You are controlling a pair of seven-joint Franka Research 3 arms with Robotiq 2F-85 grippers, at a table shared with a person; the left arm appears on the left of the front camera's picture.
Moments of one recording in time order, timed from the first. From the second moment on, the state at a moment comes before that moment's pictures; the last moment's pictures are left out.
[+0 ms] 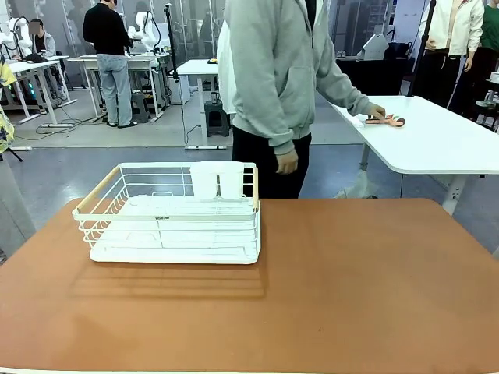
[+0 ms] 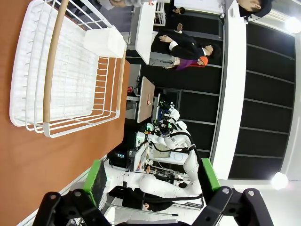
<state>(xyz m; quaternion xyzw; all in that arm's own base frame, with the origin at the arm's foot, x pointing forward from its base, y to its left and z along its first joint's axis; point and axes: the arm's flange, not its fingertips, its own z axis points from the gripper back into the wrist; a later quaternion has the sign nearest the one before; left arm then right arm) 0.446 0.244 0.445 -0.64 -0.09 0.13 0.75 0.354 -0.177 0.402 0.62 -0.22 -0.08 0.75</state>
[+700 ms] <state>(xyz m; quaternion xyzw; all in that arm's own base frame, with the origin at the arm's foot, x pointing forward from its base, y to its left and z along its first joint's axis) 0.446 0.244 0.445 -0.64 -0.09 0.13 0.75 0.354 -0.177 0.402 0.62 -0.22 -0.08 0.75</state>
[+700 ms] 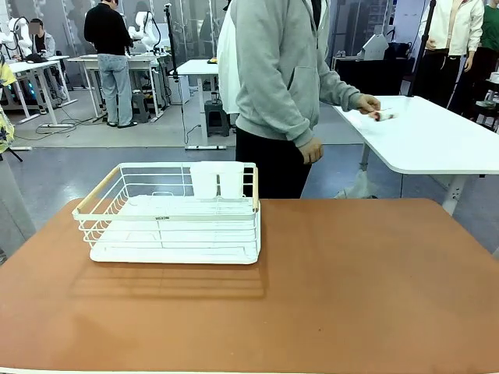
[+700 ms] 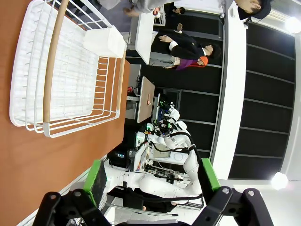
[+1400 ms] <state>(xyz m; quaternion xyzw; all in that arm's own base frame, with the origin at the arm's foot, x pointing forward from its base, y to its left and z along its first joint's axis) 0.446 0.244 0.445 -0.64 -0.09 0.13 0.75 0.354 -0.177 0.402 0.62 -0.22 -0.08 0.75</state>
